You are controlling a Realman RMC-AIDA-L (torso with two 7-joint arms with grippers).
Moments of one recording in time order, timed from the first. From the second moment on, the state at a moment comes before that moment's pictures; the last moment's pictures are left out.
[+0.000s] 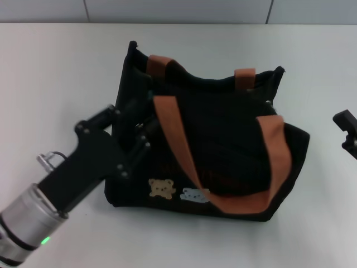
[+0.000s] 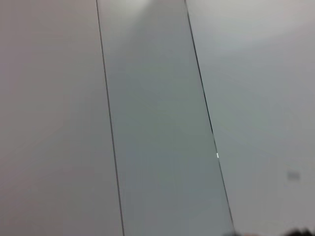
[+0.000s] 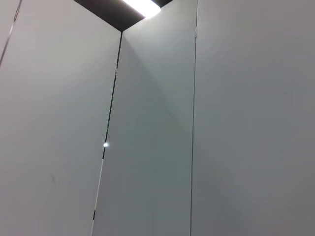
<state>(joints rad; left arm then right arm) -0.40 -2.08 0.69 -0.20 1.42 1.78 -0.06 0.24 2.08 -0.46 -0.18 -1.56 -1.99 0.45</state>
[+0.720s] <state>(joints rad) -0.26 -2.06 0.89 0.28 1.48 2.01 -0.50 0.26 2.08 -0.47 -0.37 -1.84 -2.12 0.67</state>
